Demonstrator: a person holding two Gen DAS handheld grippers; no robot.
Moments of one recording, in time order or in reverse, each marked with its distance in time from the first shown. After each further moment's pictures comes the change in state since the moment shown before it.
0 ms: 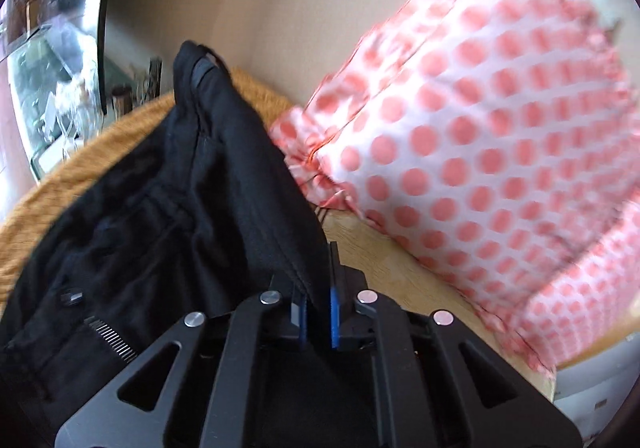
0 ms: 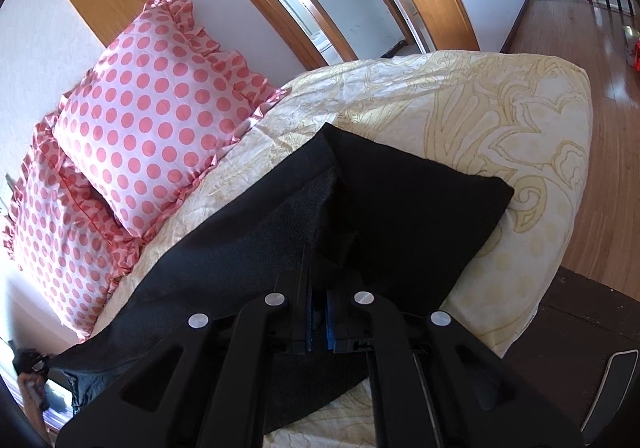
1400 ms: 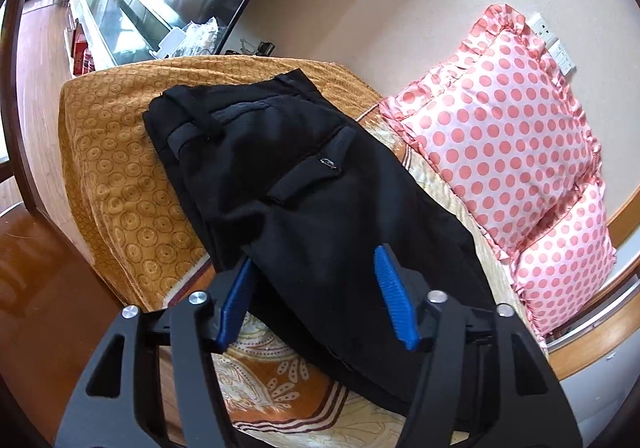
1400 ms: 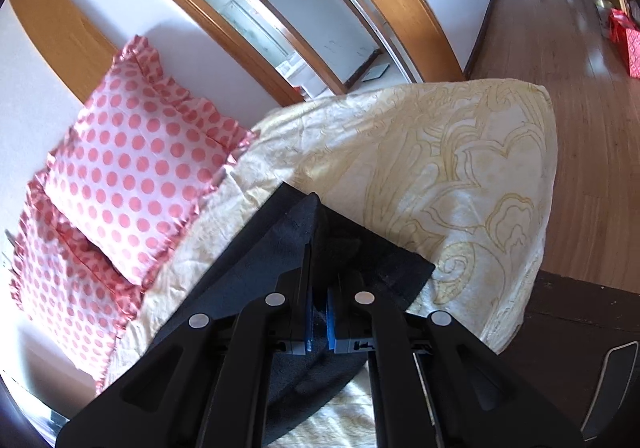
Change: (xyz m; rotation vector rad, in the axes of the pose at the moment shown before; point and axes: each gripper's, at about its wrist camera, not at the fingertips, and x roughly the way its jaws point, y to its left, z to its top) left arm -0.134 0.158 -0.197 -0.177 -0.146 -0.006; right arm -0.016 -0.039 0.030 0.113 -0.061 -0.025
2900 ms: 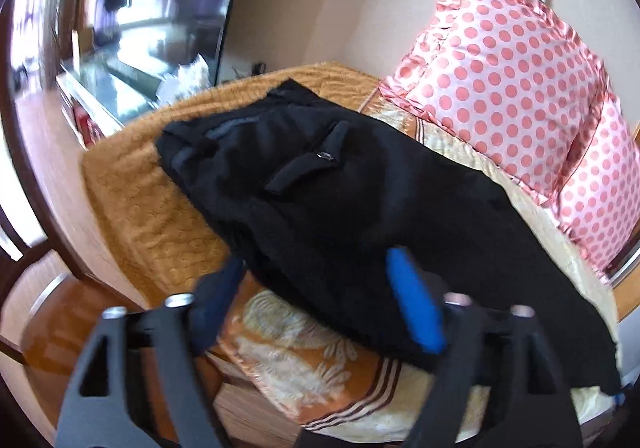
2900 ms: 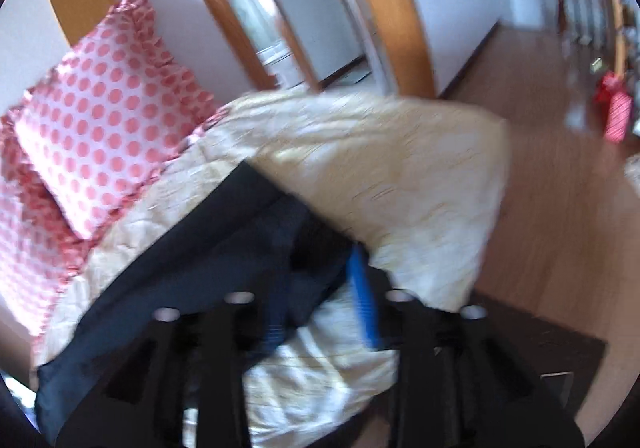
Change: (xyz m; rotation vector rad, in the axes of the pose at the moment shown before) left arm -0.015 -0.015 -0.014 0.290 -0.027 0.143; right arm -0.029 0.009 -0.005 -0.217 -0.021 -0.248
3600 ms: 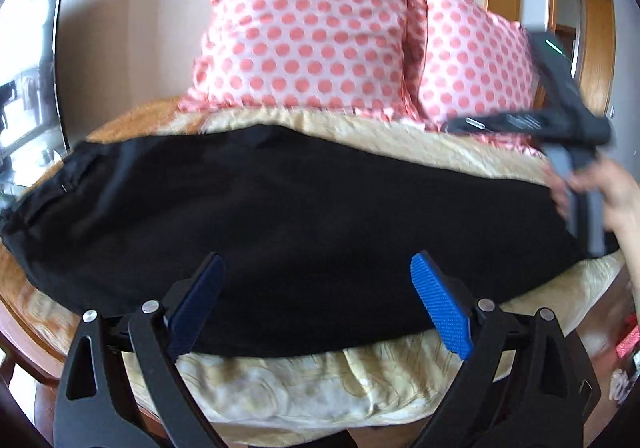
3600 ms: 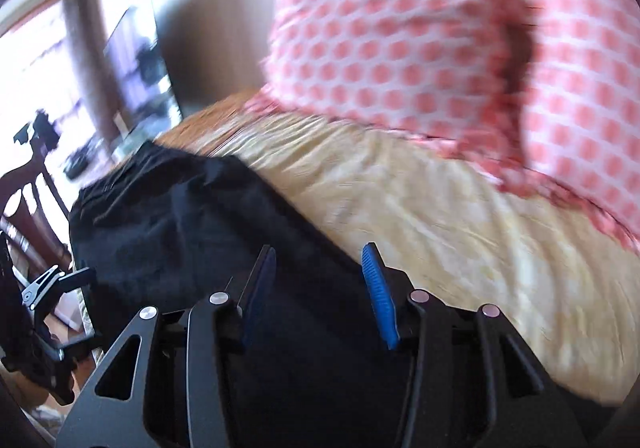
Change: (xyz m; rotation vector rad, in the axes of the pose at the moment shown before) left arm 0.000 -0.160 -0.084 0.460 -0.035 -0.321; right arm -0.021 0.445 -0.169 -1.100 0.338 0.931
